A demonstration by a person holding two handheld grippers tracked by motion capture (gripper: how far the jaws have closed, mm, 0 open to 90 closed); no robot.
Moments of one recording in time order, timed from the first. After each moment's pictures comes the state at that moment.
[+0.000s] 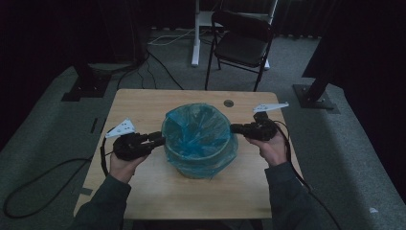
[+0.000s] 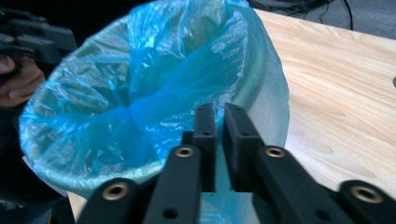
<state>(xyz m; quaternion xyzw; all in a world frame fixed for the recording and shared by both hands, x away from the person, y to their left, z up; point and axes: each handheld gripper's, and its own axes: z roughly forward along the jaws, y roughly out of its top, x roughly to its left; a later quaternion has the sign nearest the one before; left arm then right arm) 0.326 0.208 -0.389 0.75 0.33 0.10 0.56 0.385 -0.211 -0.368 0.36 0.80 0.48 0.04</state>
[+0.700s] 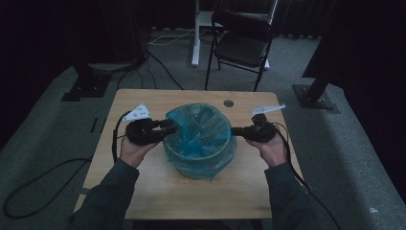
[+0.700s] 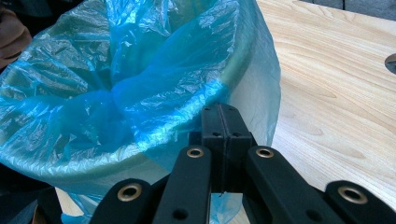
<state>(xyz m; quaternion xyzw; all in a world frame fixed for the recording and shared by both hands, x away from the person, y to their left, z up) 0.364 0.175 -0.364 0.79 0.28 0.11 0.54 0.387 -0.211 -0.378 0.37 0.81 0.45 0.04</state>
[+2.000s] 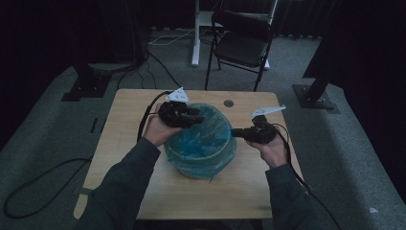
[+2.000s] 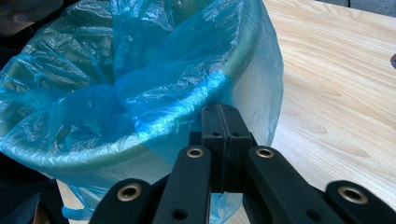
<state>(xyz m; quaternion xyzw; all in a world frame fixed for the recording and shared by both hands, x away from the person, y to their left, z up) 0.412 0.092 -0.336 0.86 0.21 0.10 0.46 0.386 -0.213 -0.381 0.37 0.81 0.45 0.03</state>
